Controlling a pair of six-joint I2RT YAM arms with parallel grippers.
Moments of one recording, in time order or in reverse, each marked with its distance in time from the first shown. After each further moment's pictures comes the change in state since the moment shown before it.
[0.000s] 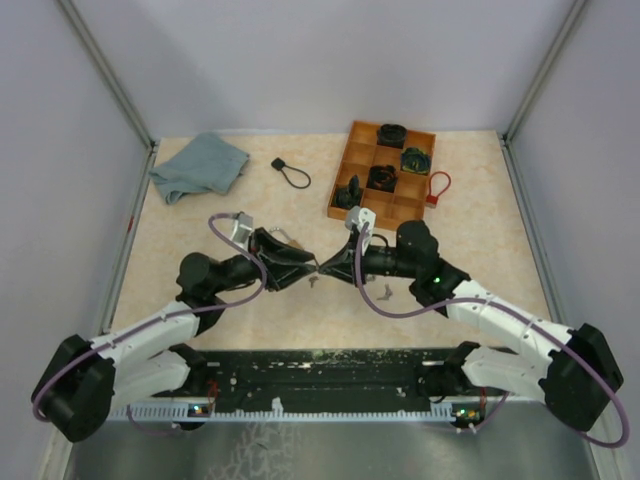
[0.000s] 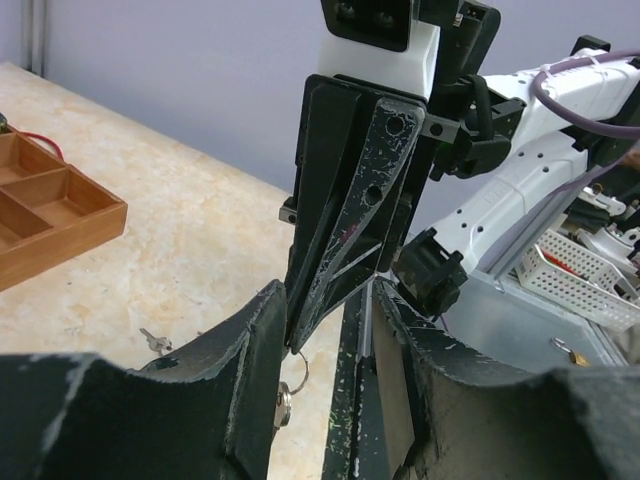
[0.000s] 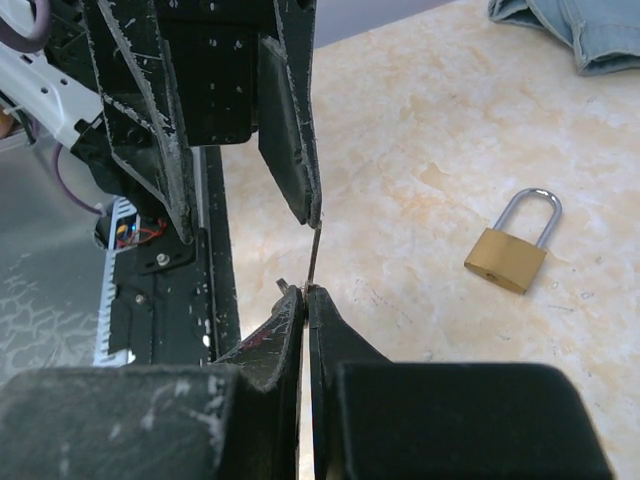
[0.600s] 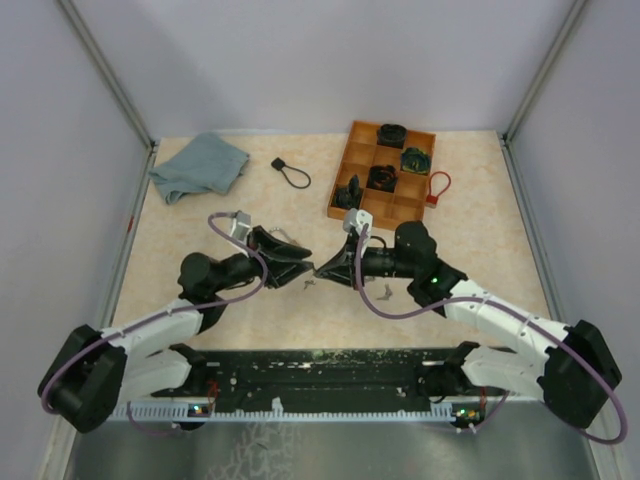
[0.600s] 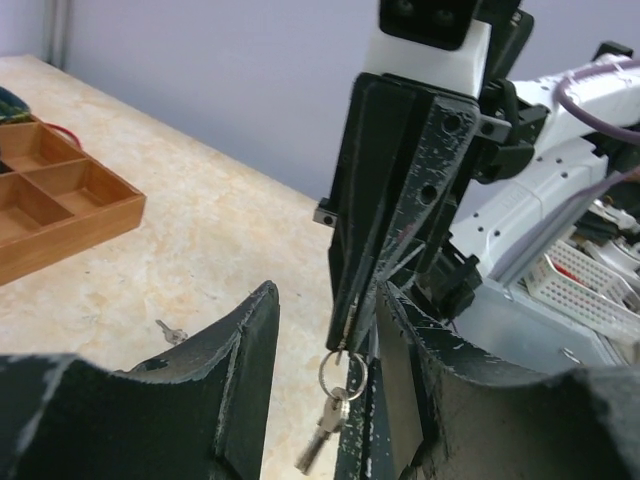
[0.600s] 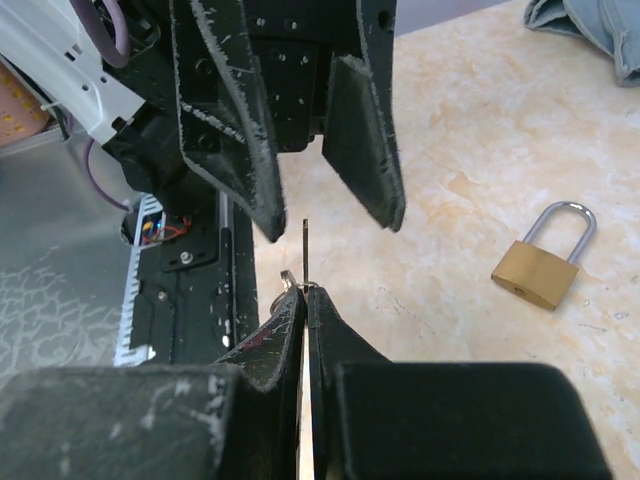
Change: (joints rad) left arm 0.040 0.054 -0.028 0.076 -0.008 -0.038; right arm 0.001 0.016 -0.008 0.045 -0.049 0.022
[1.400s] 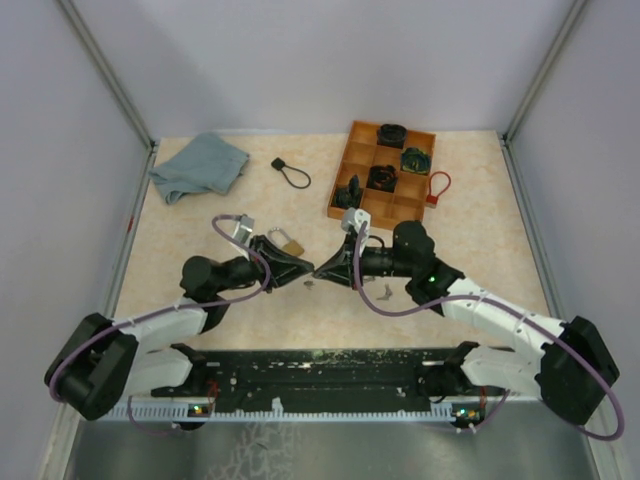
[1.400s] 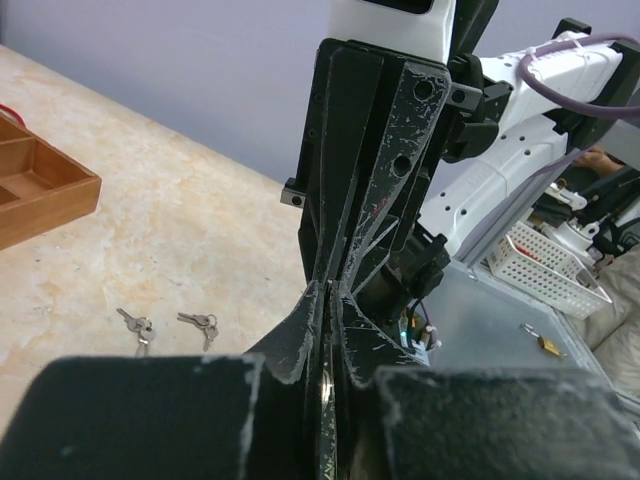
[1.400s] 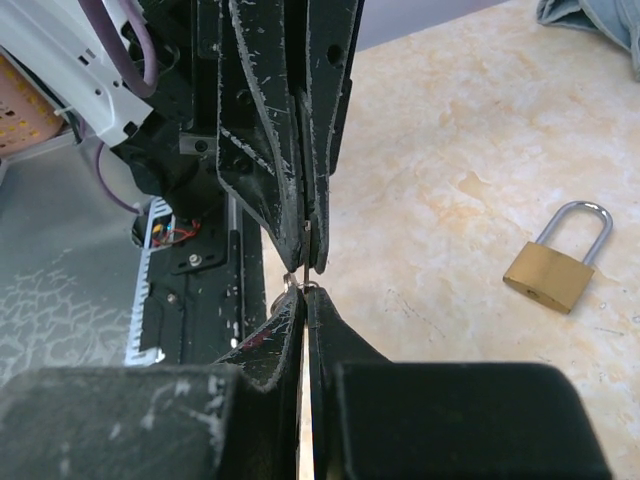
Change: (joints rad) left arm 0.002 0.088 -0.033 0.169 0.103 -0.089; right arm 0.000 0.027 0.000 0.026 -0.014 0.027
